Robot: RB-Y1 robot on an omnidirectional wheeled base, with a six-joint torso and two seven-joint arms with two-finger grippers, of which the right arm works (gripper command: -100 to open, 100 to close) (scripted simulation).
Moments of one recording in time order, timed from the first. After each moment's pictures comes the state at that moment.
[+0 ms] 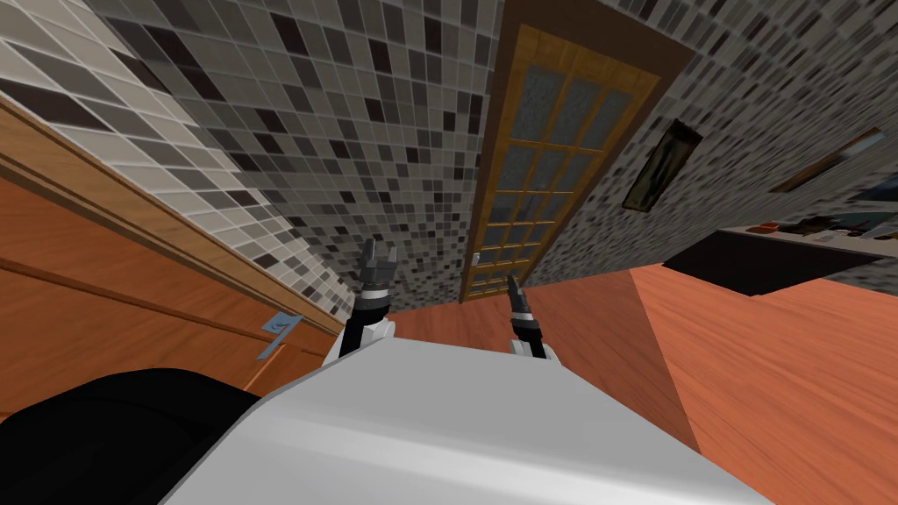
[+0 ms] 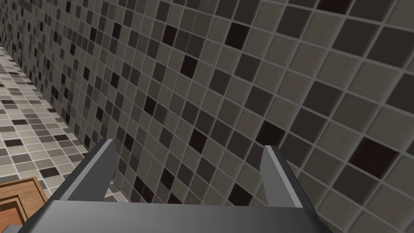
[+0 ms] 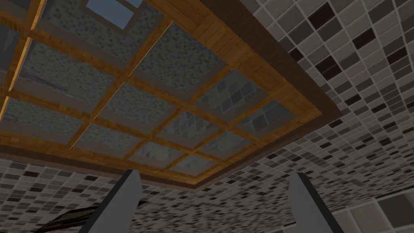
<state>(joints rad) 0.31 -0.12 -0.02 -1.64 0.11 -0.71 0.44</state>
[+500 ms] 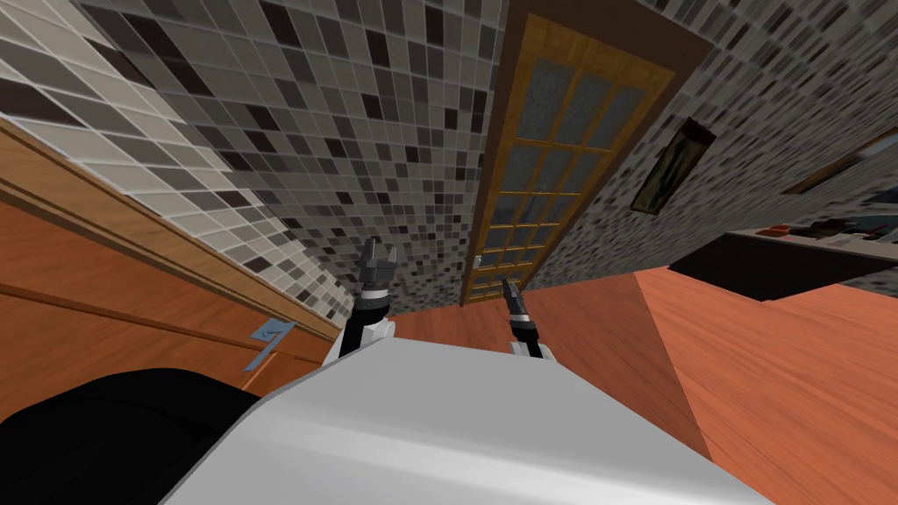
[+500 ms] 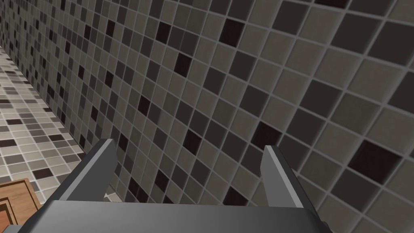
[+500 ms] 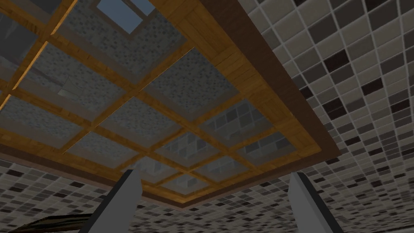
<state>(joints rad) 0.26 -0.13 -0.03 -1.50 0.16 -0.75 0.53</state>
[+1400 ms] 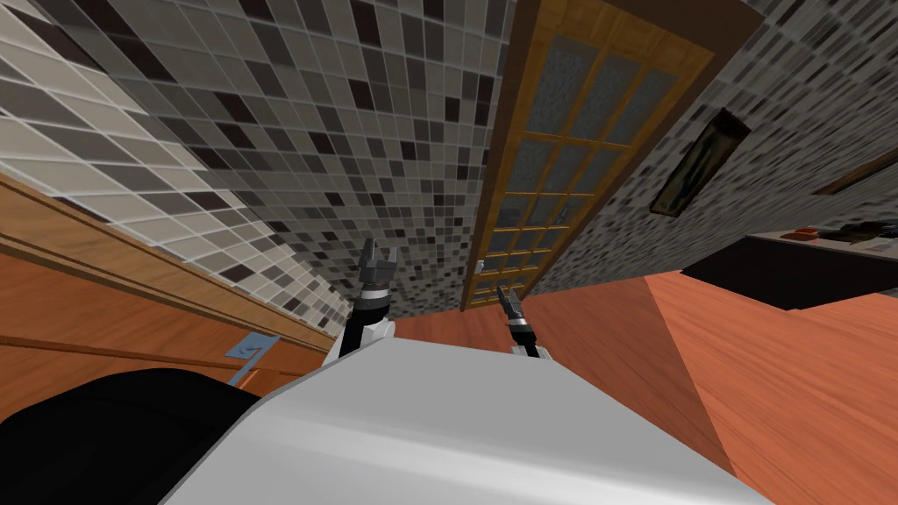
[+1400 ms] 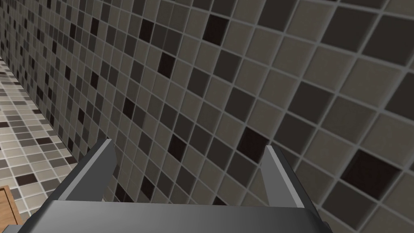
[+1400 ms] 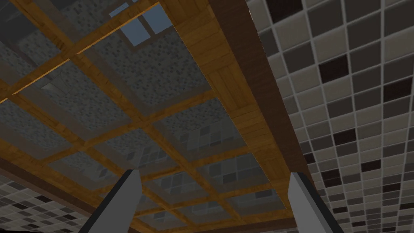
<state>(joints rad) 0.18 -0.16 -0.07 -1.25 0.25 -0.82 0.70</state>
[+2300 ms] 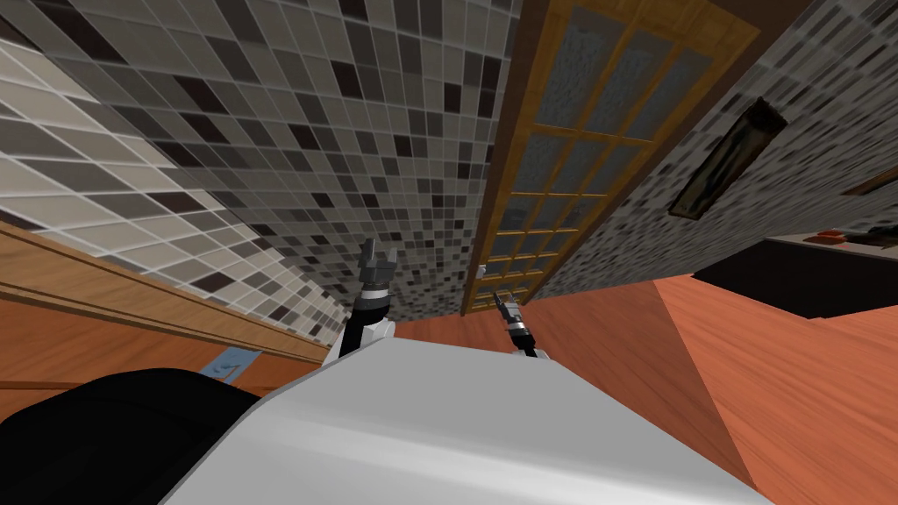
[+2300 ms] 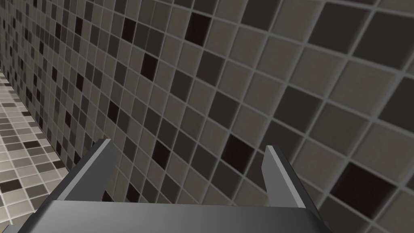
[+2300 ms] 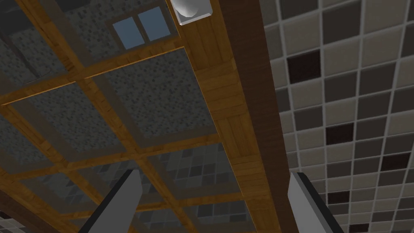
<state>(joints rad) 0.13 -0.17 -0.09 -1.07 0.32 -0.88 0.83</state>
